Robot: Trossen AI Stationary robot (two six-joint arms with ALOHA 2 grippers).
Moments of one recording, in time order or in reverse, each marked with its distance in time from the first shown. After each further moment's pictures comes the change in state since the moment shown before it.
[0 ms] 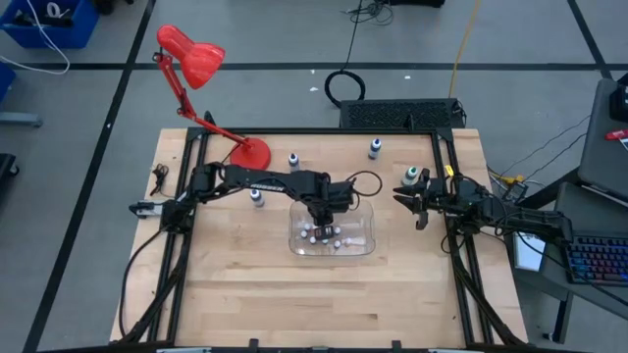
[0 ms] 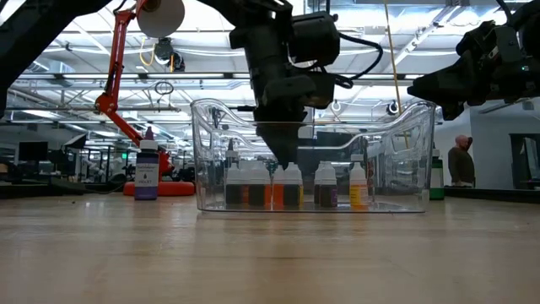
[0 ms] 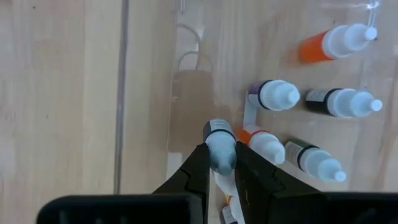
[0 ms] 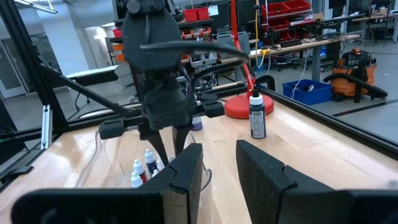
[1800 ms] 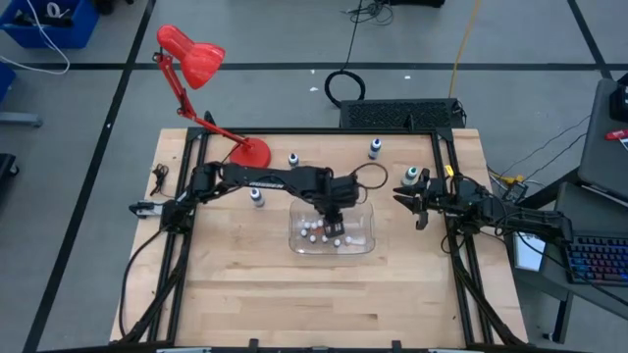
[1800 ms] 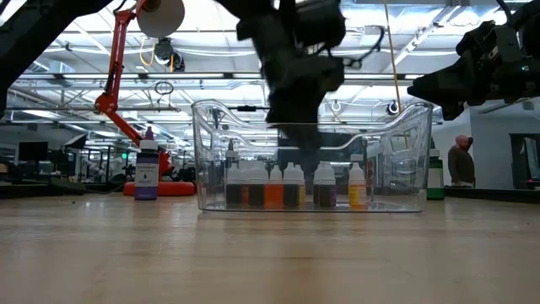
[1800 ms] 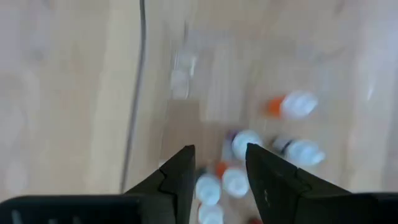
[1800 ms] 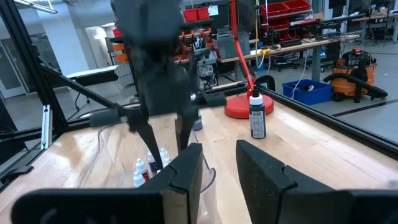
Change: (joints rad) left arm 0.000 0.000 0.081 0.039 0.018 -0.068; right arm 0.000 0.000 0.000 0.000 0.000 0.000
